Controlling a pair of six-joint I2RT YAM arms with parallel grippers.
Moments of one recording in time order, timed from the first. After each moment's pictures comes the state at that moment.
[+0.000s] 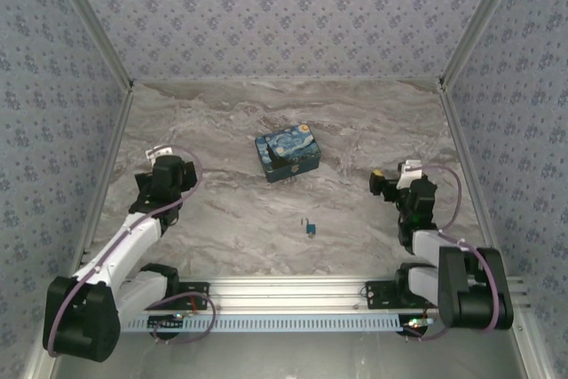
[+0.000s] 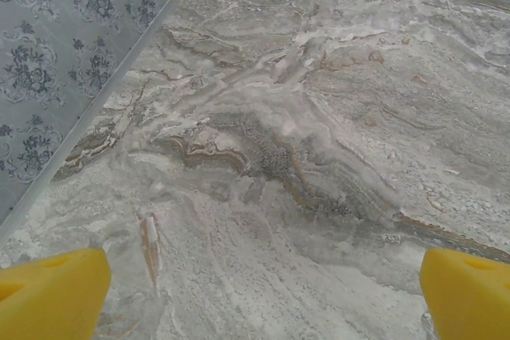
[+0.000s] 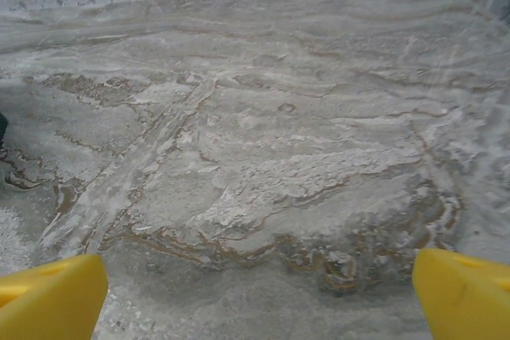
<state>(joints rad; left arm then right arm) -0.22 0.99 0.50 -0.15 -0.52 -0.25 -0.05 1.17 0.13 0.69 -0.10 0.04</state>
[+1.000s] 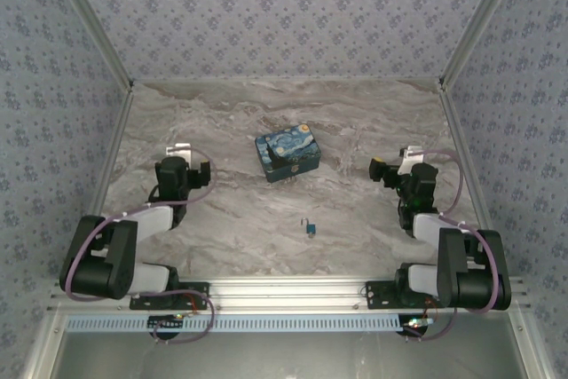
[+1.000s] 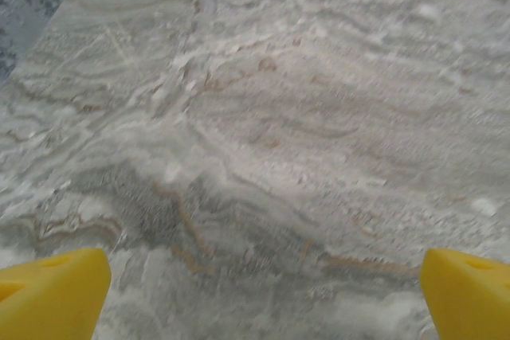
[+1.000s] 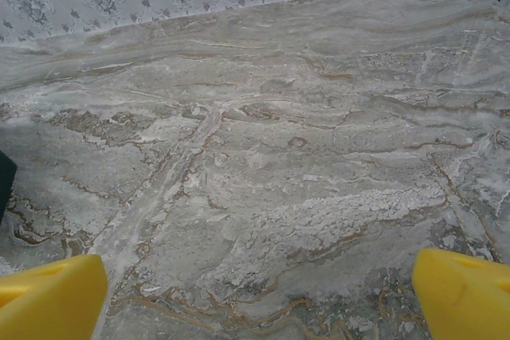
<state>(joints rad) -0.17 1.34 0.38 0.47 -0.24 -0.03 -0.06 1.26 0.27 0.64 -0.12 0.09</state>
